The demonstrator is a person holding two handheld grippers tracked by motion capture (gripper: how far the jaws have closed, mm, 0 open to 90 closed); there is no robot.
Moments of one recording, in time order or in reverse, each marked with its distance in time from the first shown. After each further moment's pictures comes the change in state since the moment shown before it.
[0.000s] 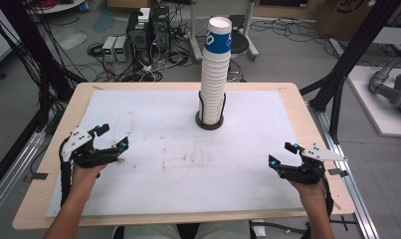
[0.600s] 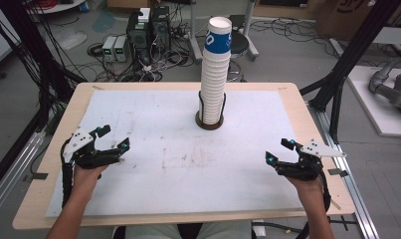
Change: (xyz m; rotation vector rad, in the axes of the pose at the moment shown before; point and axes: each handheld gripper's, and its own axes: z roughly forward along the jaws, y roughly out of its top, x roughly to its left) left arm -0.004 -0.003 0.002 0.003 -0.006 -0.006; right arm 0.003 0.012 0.005 -0.036 0.053 -0.002
